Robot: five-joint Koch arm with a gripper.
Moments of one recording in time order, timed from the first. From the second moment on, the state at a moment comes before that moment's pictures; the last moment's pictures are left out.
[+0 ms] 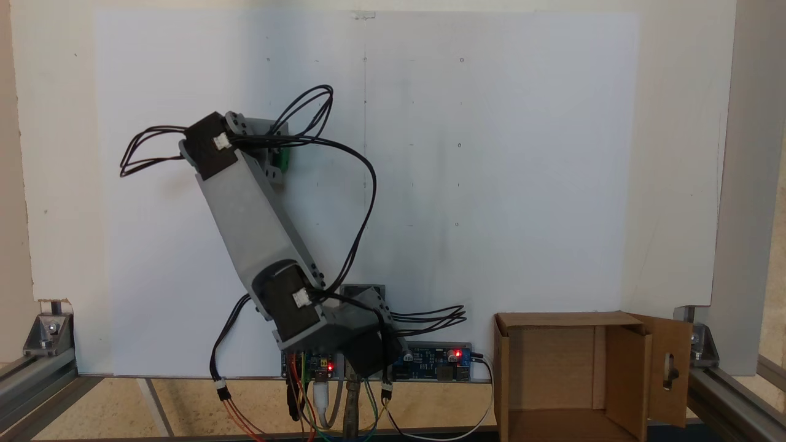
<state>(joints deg) -31.0 65.6 82.1 54.4 35.9</state>
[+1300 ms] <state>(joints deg) 27.0 93.9 59.6 77.2 12.5</state>
